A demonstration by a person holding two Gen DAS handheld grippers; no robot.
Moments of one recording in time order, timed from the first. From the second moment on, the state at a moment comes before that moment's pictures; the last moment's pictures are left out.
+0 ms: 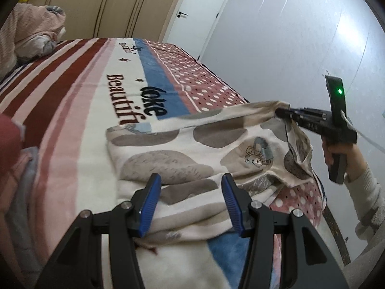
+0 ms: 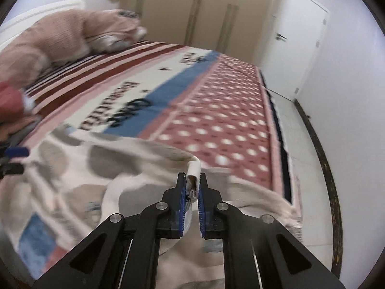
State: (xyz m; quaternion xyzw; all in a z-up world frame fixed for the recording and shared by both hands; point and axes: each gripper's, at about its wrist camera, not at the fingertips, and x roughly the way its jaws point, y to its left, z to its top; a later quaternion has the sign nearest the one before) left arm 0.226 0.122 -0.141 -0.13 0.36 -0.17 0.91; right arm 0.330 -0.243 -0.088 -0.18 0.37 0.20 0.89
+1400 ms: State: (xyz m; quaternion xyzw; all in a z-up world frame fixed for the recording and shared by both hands) left arm 0.223 0.070 -0.128 -0.11 0.38 -0.14 0.91; right arm 0.268 -0.356 -0.154 -0.08 0.40 0.09 0.91
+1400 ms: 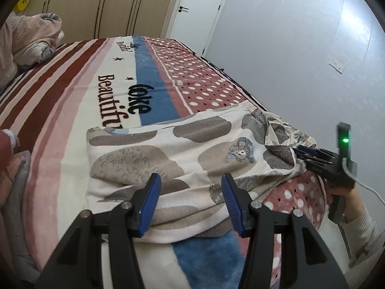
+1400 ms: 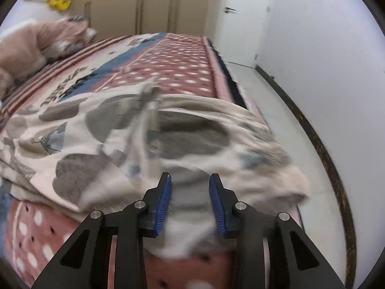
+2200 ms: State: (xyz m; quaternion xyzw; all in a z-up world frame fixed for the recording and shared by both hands) left arm 0.215 0.079 -0.115 -0.13 0.36 -0.09 0.92; right arm 0.267 -0.318 -0.152 -0.02 0.41 0.25 0.88
